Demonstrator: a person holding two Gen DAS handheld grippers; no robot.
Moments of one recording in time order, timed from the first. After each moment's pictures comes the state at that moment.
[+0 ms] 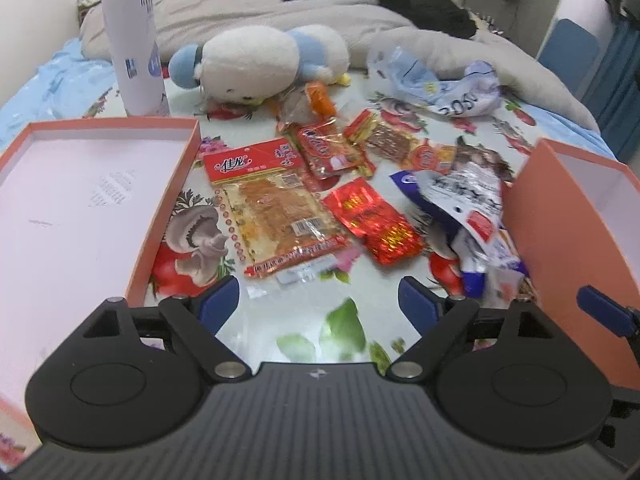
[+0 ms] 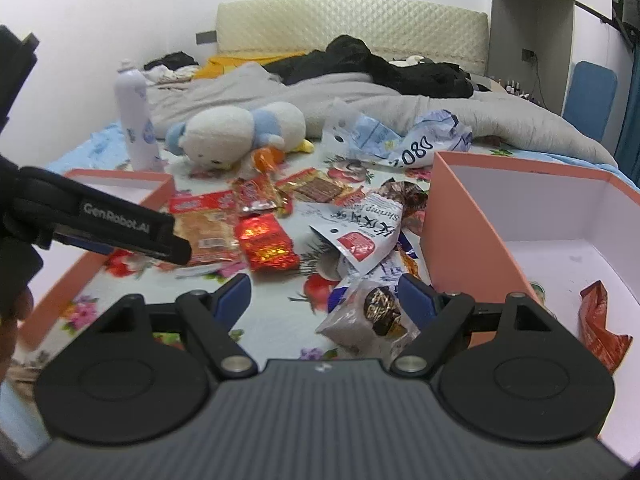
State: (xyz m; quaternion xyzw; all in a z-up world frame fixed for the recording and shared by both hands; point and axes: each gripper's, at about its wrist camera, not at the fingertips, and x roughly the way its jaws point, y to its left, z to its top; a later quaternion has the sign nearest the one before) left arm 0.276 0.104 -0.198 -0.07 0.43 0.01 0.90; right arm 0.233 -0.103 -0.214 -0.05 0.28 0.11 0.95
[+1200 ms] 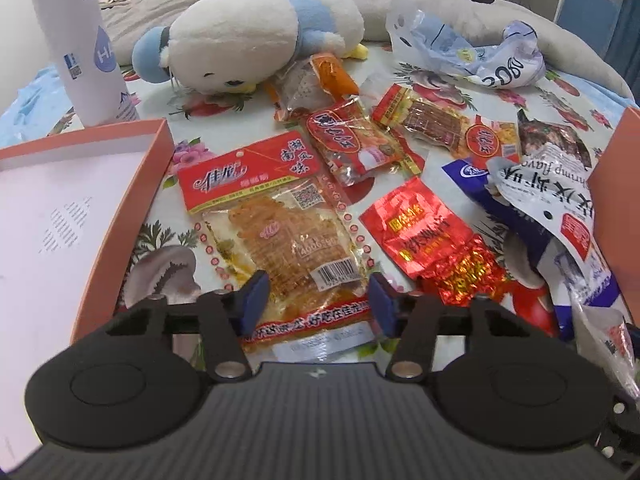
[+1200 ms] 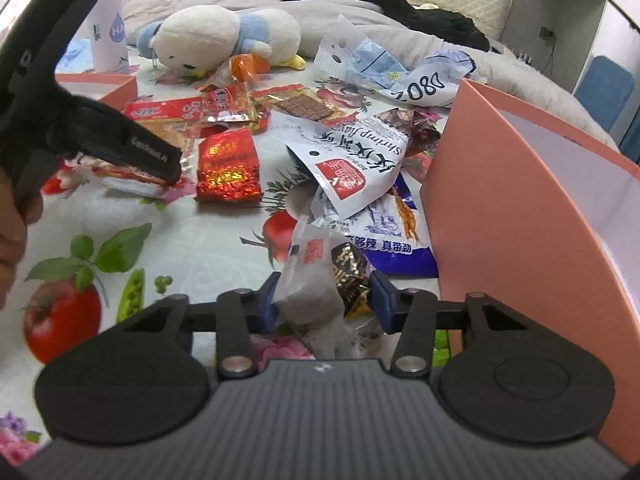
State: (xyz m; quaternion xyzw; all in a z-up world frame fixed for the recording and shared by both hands) left arm 0.352 0.100 -0.264 -0.01 0.43 0.03 0.90; right arm 0.275 -0.097 -0.255 -0.11 0.36 0.10 0.92
